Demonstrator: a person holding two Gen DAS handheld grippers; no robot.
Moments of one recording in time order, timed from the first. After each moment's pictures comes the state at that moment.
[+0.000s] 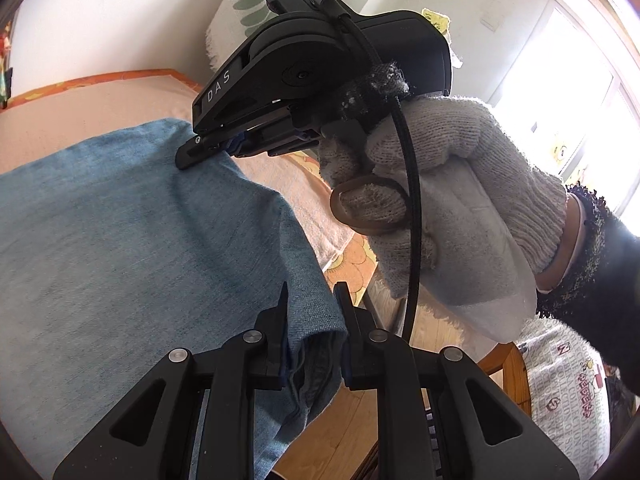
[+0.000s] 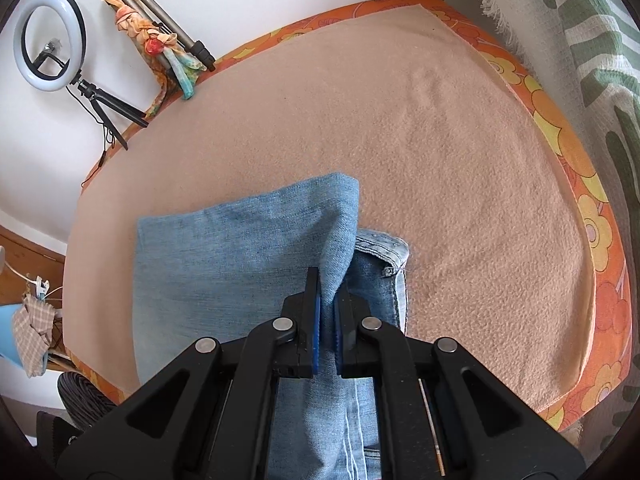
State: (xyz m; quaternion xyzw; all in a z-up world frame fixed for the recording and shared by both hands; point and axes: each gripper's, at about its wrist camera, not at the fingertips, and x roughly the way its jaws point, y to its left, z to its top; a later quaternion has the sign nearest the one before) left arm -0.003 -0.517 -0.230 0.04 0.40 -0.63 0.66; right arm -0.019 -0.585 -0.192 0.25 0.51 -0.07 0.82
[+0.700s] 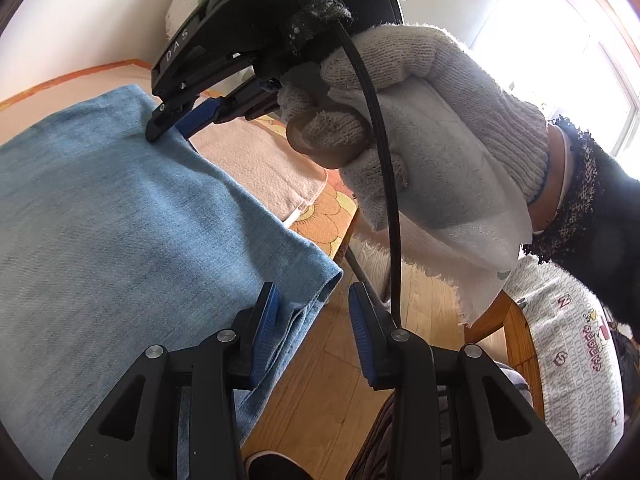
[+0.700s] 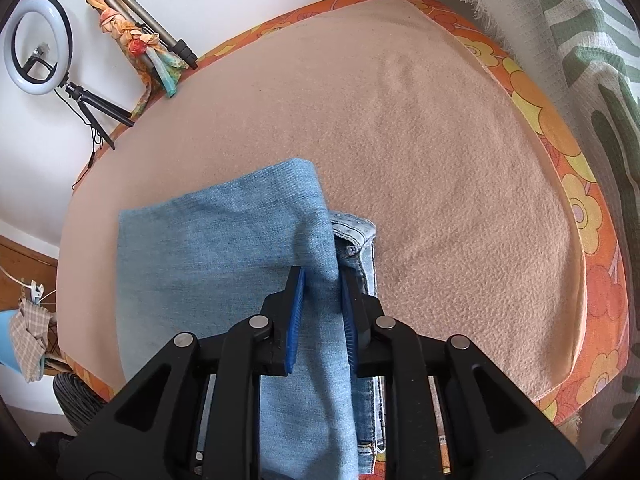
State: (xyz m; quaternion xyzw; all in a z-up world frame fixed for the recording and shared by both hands) left arm -0.040 -0.482 -0.229 0.10 0.39 -0.67 0.62; right arm -0.039 -0.598 -0.200 0.26 0.51 -0.09 0.81
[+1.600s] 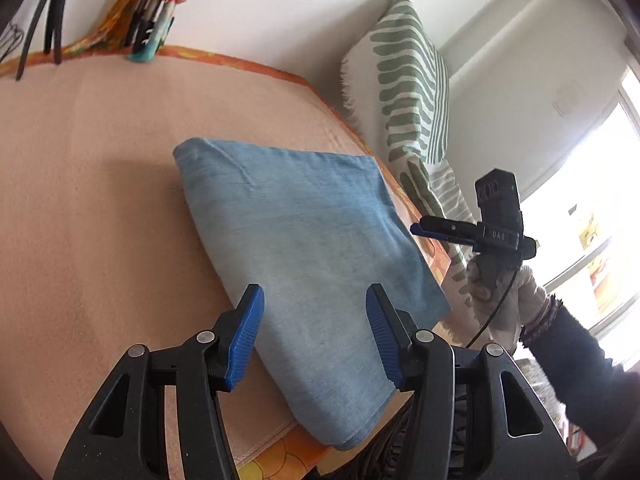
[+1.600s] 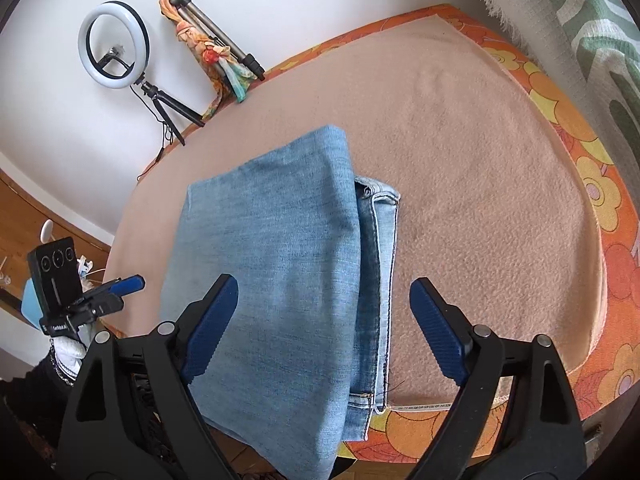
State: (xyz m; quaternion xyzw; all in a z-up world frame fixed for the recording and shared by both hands) left arm 0.112 -0.332 -0.205 -0.06 0.48 -0.52 0.70; right arm -0.094 -0.590 -0.200 0.28 0.44 0.02 0.85
